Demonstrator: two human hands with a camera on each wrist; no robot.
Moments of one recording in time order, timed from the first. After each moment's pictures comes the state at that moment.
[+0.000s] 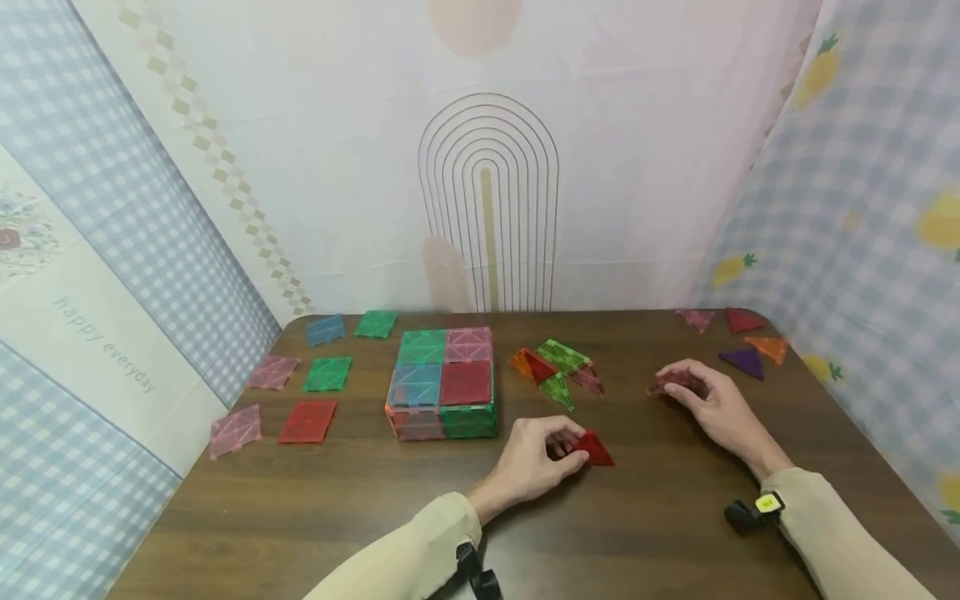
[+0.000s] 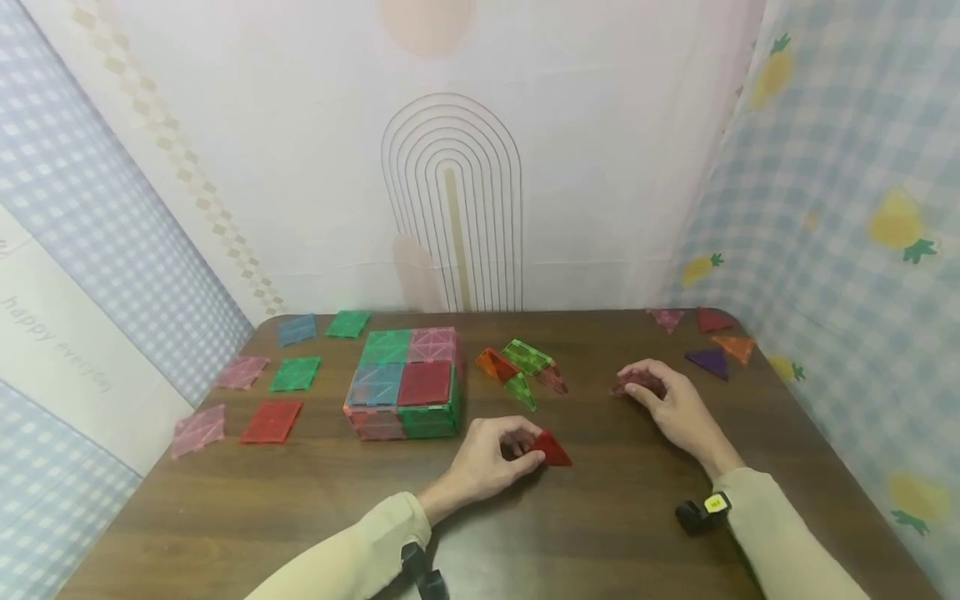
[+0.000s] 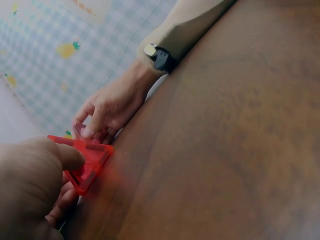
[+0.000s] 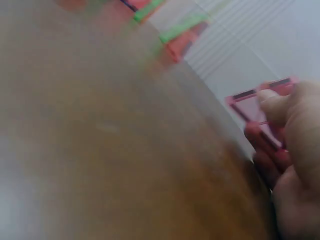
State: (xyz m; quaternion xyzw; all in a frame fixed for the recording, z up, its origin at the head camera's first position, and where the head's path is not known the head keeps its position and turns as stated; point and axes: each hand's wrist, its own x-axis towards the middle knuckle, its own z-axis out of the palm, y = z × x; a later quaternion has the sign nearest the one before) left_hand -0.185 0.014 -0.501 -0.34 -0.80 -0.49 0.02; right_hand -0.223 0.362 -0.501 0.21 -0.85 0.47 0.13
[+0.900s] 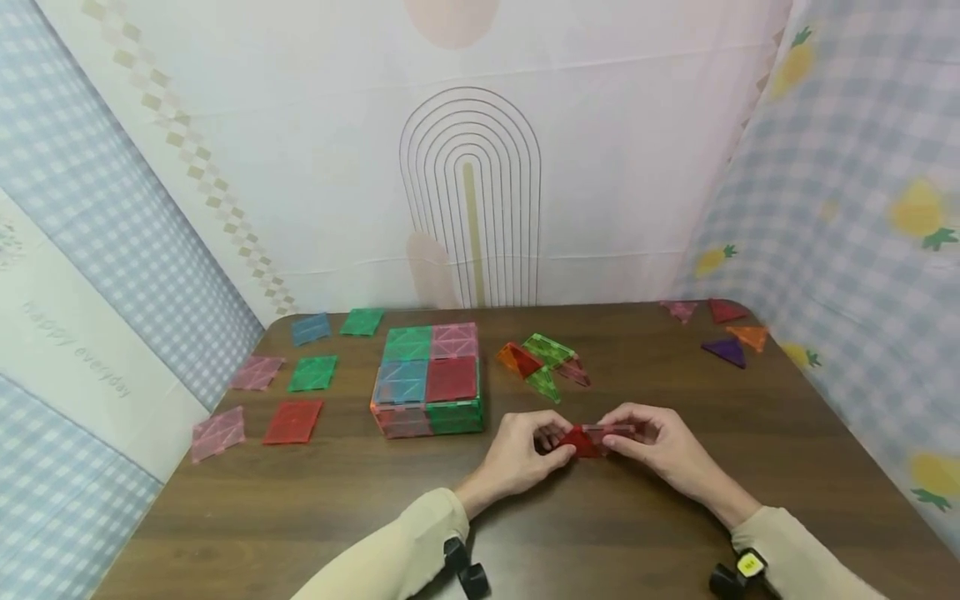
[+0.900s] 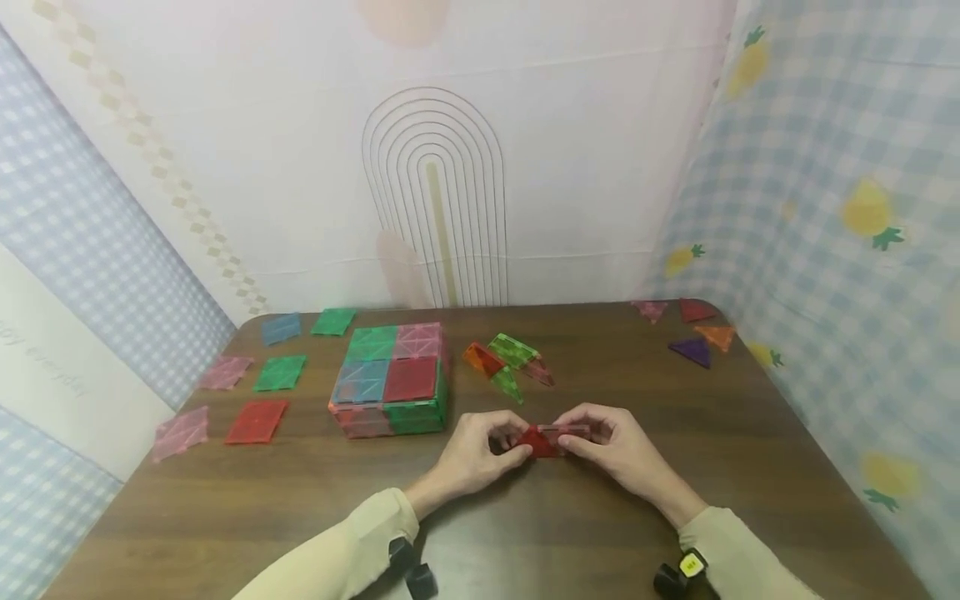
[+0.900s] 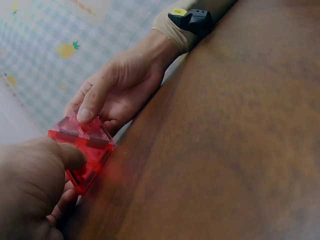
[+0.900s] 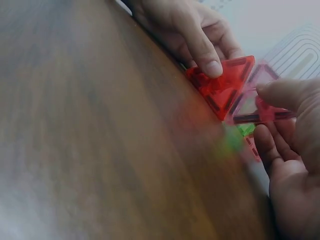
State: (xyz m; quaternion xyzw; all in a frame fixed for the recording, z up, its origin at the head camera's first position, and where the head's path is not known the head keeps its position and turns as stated) left_hand -0.186 0.015 -0.501 -0.34 -0.81 -0.48 0.02; right_hand -0.159 0.294 -0.498 0.23 -0.75 0.62 -0.02
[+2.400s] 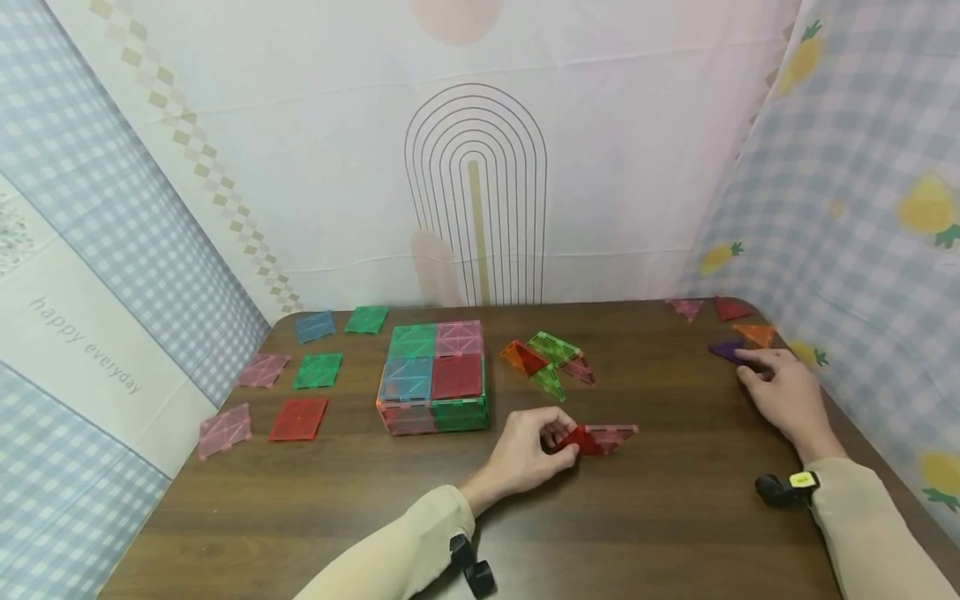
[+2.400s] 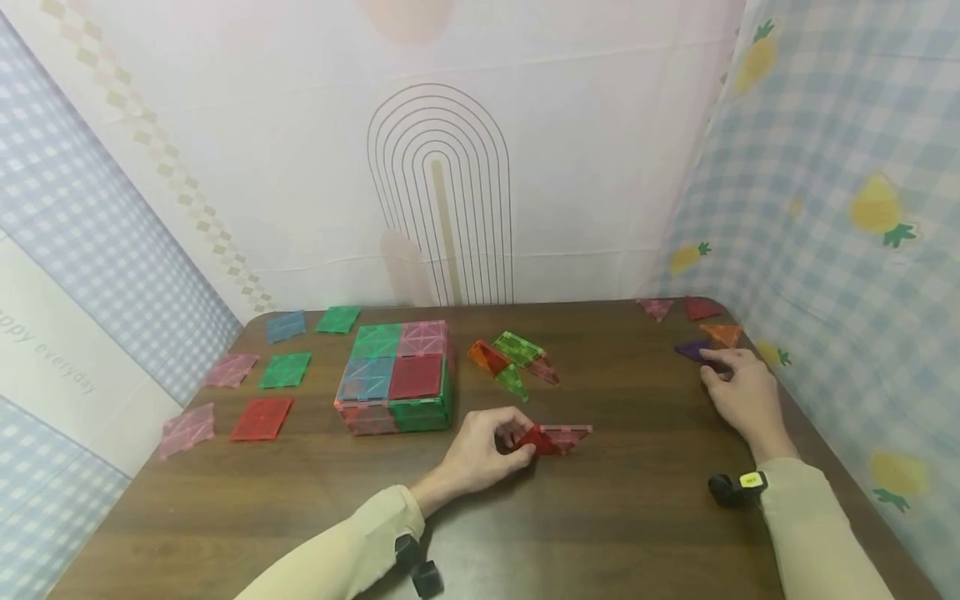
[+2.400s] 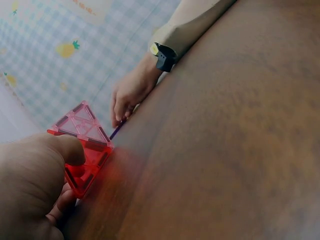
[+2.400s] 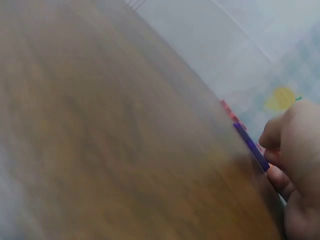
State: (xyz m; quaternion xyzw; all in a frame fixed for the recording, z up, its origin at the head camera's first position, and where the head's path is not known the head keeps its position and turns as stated) left_hand -0.185 0.013 -0.497 -0.34 -0.81 -0.48 0.02; right_hand -0.214 0.457 -0.504 -0.02 -0.94 0.28 0.19
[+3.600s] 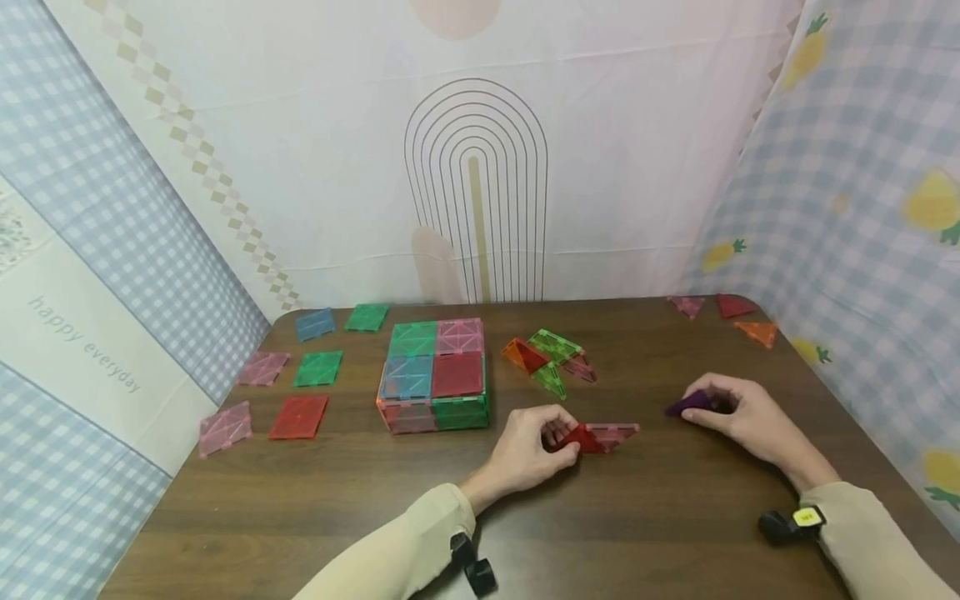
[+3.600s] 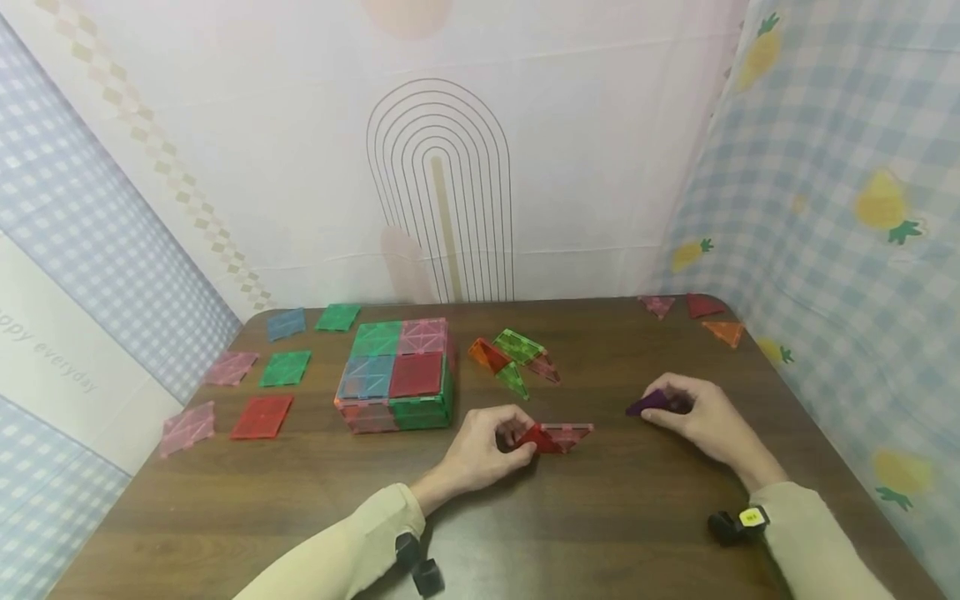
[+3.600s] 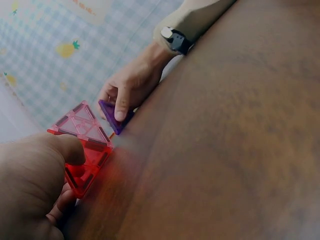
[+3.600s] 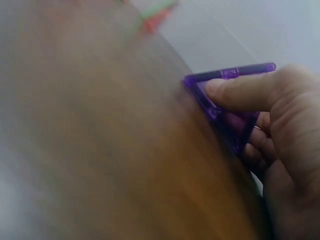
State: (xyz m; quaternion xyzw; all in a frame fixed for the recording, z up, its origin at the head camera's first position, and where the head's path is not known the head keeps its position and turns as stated) left_hand -0.185 0.013 -0.499 -0.34 -0.81 -0.47 0.02; right_hand -0.182 0.397 -0.496 0.16 -0.89 0.40 0.10
